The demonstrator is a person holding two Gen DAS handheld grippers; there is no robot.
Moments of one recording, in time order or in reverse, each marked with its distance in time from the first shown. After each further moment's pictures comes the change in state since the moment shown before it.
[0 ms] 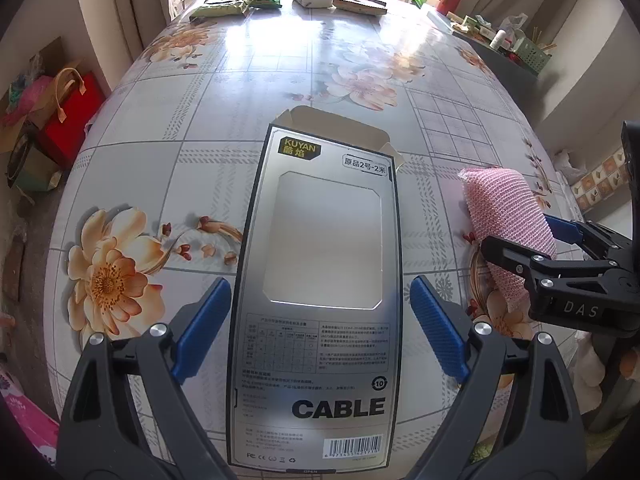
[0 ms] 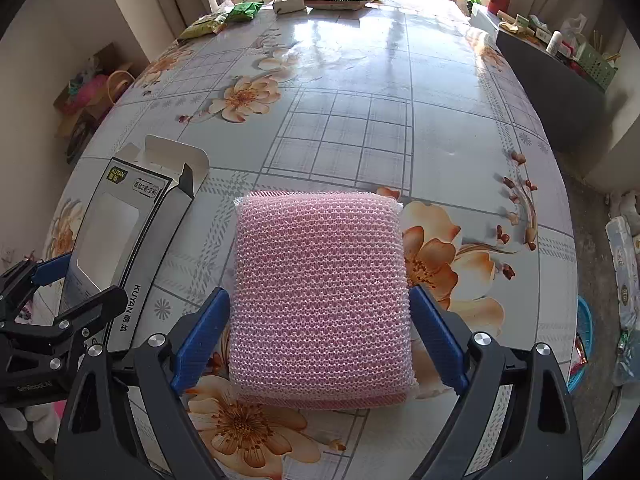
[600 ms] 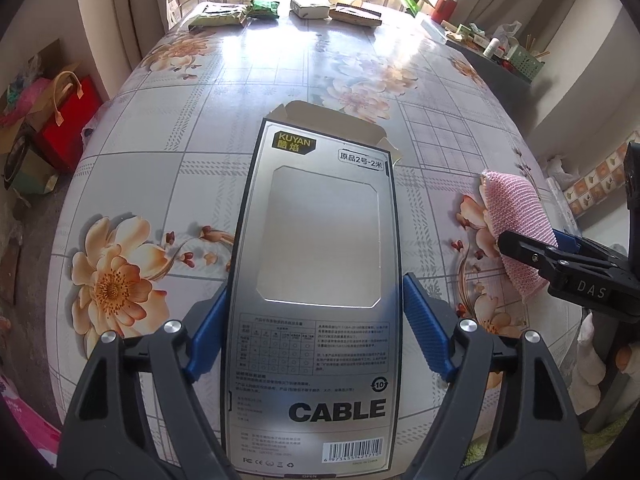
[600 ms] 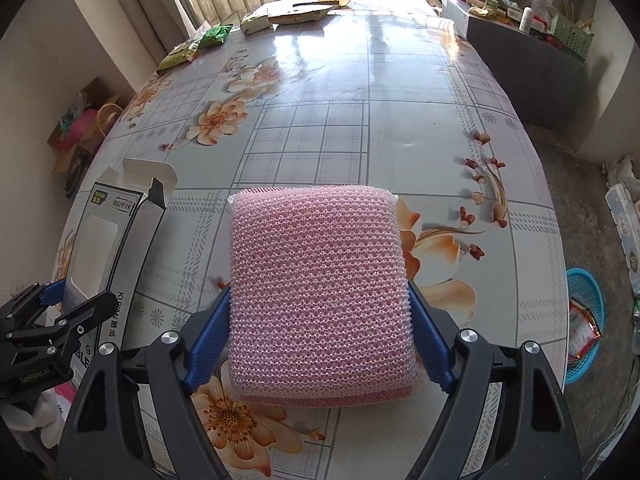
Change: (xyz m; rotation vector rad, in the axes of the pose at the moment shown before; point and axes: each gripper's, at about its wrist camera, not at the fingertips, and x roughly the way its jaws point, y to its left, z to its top) left arm -0.016 -0.003 0.003 0.005 -0.039 -0.029; right arm -0.024 -0.034 -0.011 0.153 -0.073 0.052
